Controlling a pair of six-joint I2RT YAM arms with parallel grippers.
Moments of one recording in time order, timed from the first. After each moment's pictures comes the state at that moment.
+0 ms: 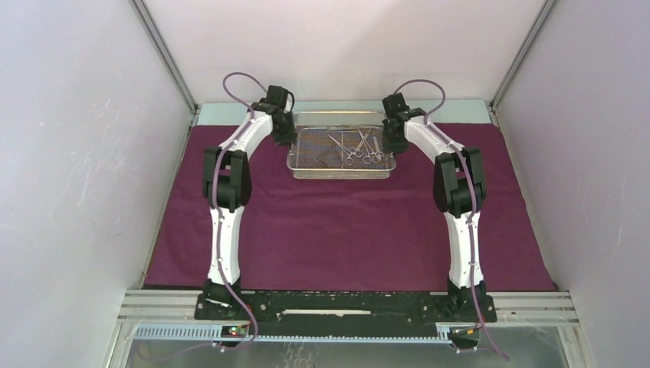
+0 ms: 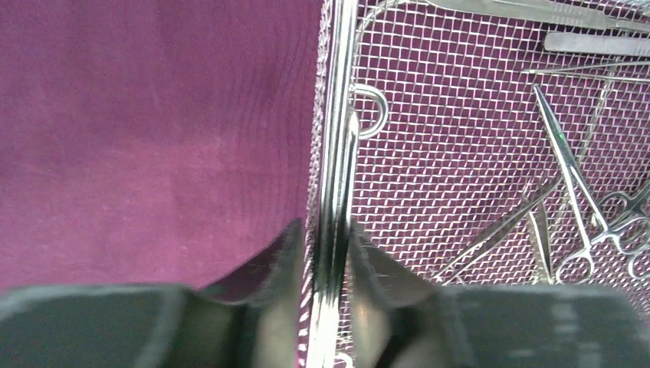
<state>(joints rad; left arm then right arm) -0.22 2.32 2.03 -0.72 0.01 -0.36 0.30 2.25 1.89 -0.70 0.14 0.34</state>
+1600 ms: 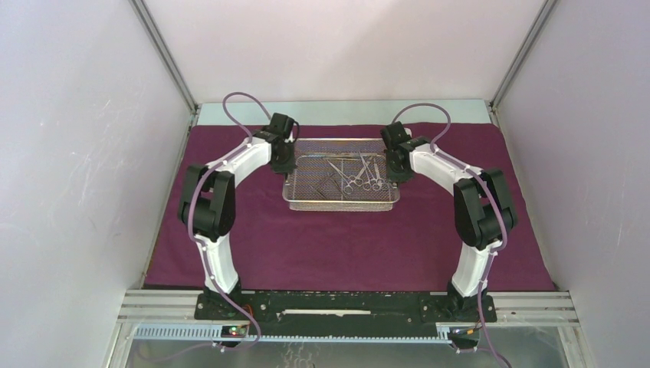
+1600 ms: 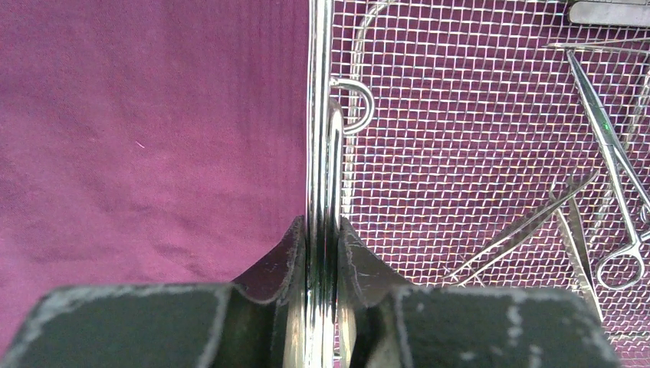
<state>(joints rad) -0.33 1.91 1.43 -0.60 -0.10 -0.37 0.41 1.86 1.35 -0.63 0.22 0.38</state>
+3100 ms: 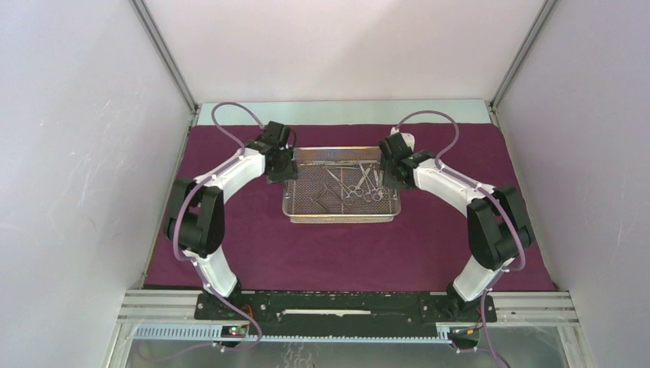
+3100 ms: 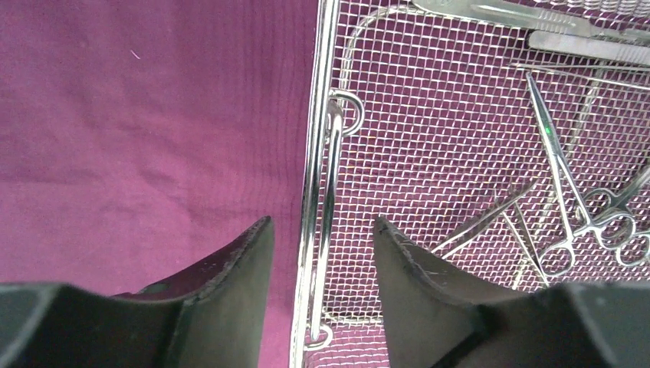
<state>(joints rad) -0.35 1.76 1.26 -0.57 -0.11 -0.49 0.49 1.69 1.17 -0.54 0.29 0.51</state>
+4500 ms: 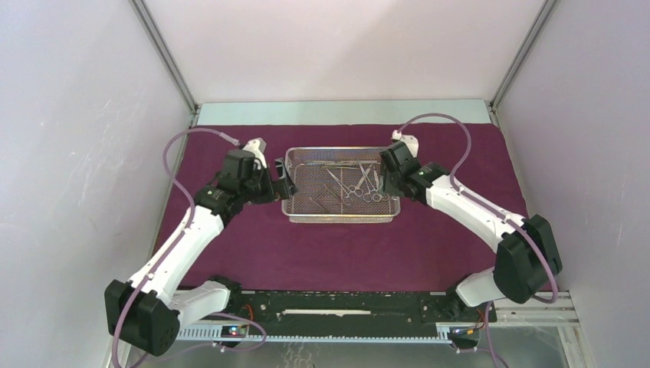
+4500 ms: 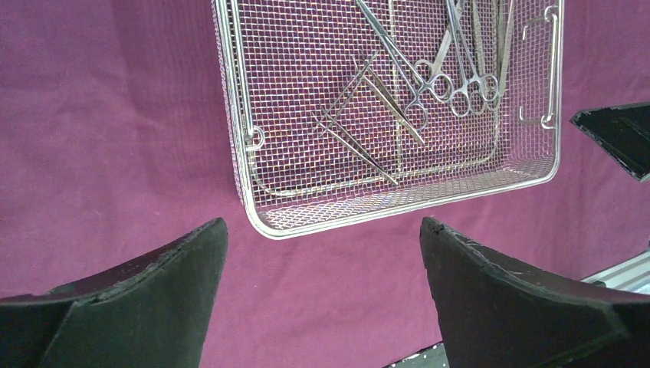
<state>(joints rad) -0.36 1.09 0.90 -0.53 0.12 -0.49 0.58 1.45 1.08 -0.60 0.34 0.56</state>
